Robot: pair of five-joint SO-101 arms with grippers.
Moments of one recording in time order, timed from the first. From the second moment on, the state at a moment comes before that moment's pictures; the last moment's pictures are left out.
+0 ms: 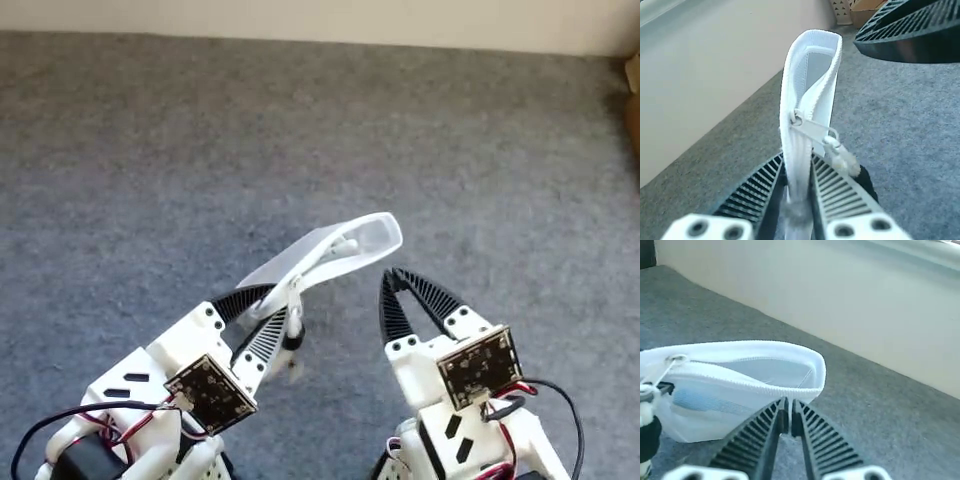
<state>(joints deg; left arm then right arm) 31.3 -104.2 61.7 70.6 -16.7 -20.9 -105.0 54.1 68.6 15.1</state>
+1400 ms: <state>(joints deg) 31.3 -104.2 61.7 70.6 -16.7 -54.1 -105.0 64.4 64.5 6.7</state>
